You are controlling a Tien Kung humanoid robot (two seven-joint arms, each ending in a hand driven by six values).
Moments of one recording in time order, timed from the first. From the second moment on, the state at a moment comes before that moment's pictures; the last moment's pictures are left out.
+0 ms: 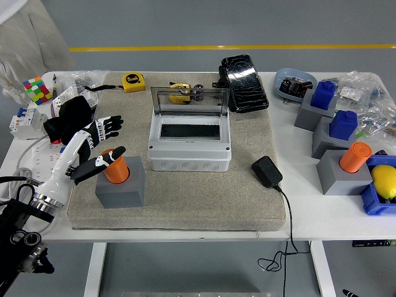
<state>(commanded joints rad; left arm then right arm) -0.04 0.37 -1.06 -1.39 1.22 0.19 -0.47 0.15 -0.14 0.86 0.18 -0.54 0.00 -0.17</state>
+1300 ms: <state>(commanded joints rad) -0.09 0.35 -0.94 -1.28 1.10 0.23 -0.56 0.16 -0.13 0.84 0.18 -0.52 0.00 -0.17</state>
